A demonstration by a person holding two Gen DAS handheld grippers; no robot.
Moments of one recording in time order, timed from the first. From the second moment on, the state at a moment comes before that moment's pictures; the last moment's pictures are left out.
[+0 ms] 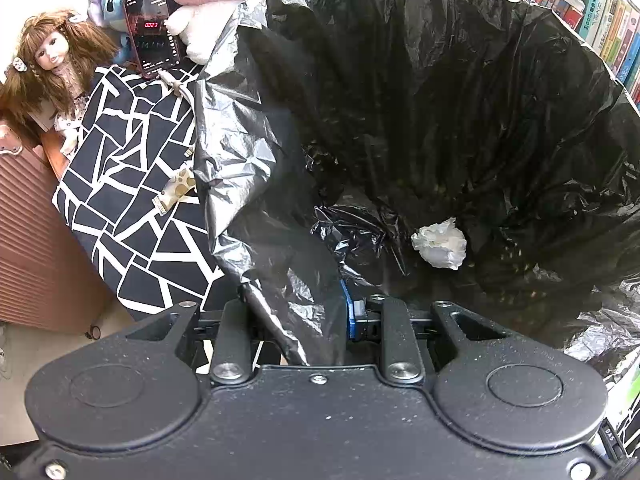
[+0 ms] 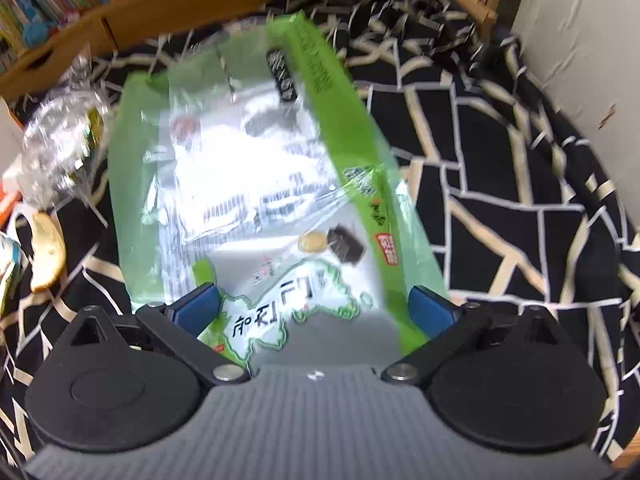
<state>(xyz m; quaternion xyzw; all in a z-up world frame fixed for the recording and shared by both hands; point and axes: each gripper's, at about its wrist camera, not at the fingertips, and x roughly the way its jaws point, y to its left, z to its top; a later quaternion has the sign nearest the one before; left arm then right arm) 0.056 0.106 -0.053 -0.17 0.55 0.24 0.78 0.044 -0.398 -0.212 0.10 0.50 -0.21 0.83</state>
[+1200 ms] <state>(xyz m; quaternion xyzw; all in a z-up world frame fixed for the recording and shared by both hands) 0.052 0.112 -0.054 -0.19 0.54 0.23 0.78 0.066 -0.262 0.008 0.10 0.26 0.01 0.96</state>
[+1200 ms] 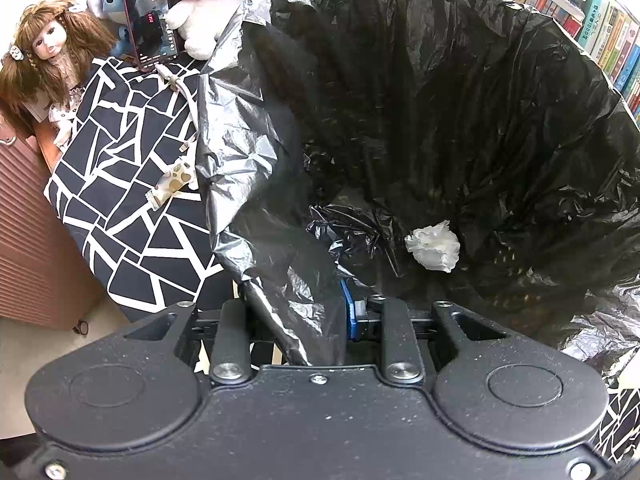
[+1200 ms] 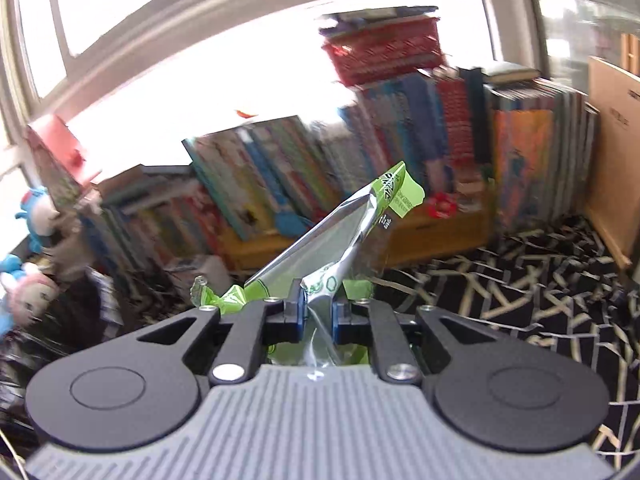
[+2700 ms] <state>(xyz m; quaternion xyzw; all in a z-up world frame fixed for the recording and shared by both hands) 0.053 0.111 -0.054 -0.19 0.54 0.22 0.79 0.136 -0.057 0.036 0.09 0.43 0.32 0.84</state>
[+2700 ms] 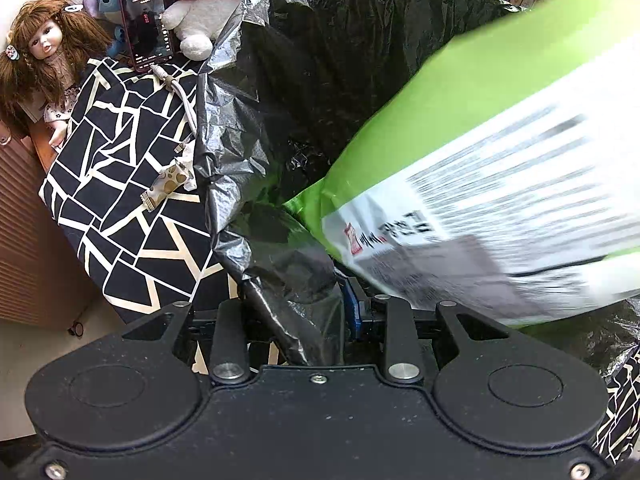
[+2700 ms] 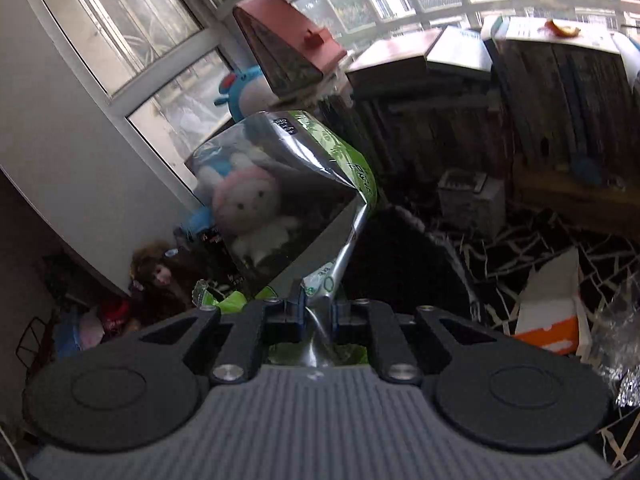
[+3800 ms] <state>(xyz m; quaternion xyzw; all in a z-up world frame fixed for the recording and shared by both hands) 0.055 0.111 -0.054 -0.20 0.54 0.22 0.79 0.189 0.008 -0.074 -0.03 0.62 0.22 0.75</state>
